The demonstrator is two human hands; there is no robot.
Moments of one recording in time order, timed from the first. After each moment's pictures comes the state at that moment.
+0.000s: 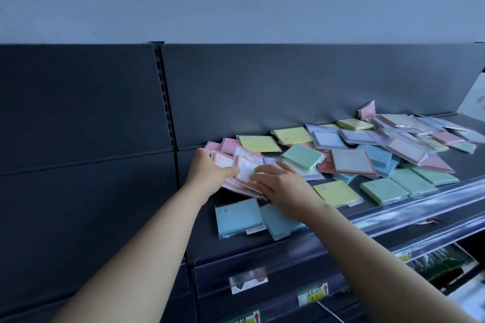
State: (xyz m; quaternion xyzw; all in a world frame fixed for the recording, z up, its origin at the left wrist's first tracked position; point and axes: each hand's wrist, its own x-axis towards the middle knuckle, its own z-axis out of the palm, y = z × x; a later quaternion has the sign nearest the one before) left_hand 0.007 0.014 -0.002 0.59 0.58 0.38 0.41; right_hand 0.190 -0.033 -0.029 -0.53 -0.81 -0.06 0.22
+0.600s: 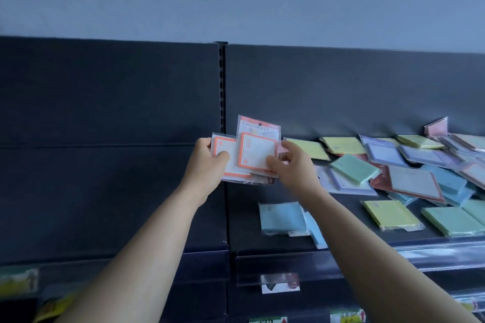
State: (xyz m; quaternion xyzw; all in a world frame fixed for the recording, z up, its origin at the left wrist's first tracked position) left_hand -0.075 -0.016 0.016 0.52 0.58 0.51 0.37; right_hand 0.105 -0.010 0.007 -0.59 -0.60 0.29 0.46
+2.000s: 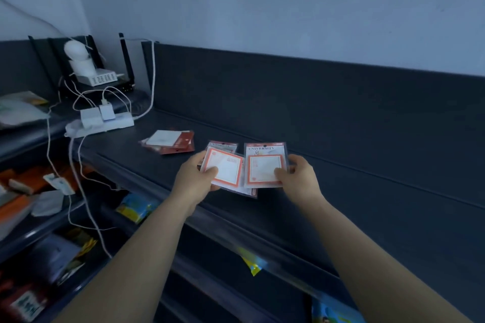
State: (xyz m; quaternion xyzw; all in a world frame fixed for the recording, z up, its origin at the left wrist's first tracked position) left_hand -0.693 -0.160 0.007 0.31 0.70 0.59 0.24; right_hand -0.518 -0.043 0.007 -0.44 -0.68 0.47 0.34
